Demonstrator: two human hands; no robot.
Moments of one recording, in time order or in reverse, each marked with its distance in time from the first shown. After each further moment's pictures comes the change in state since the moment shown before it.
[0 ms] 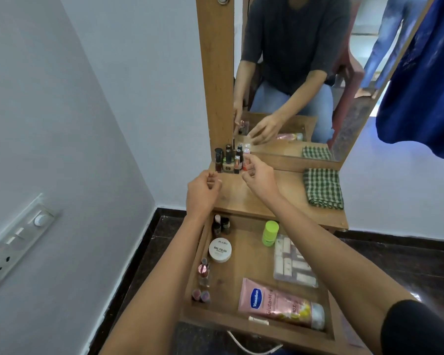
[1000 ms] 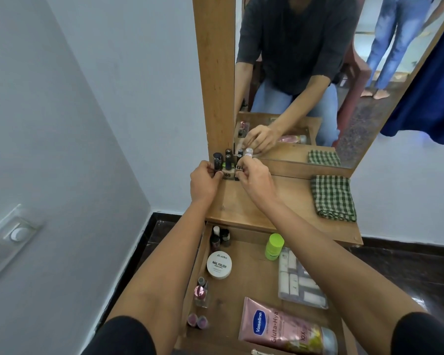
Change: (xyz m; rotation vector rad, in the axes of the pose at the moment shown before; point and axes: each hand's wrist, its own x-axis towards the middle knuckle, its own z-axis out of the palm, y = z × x) left_hand 0.075 -0.014 0.038 0.009 0.042 -0.058; right_hand 0.032 0.018 0.025 -0.199 0.081 -0.162
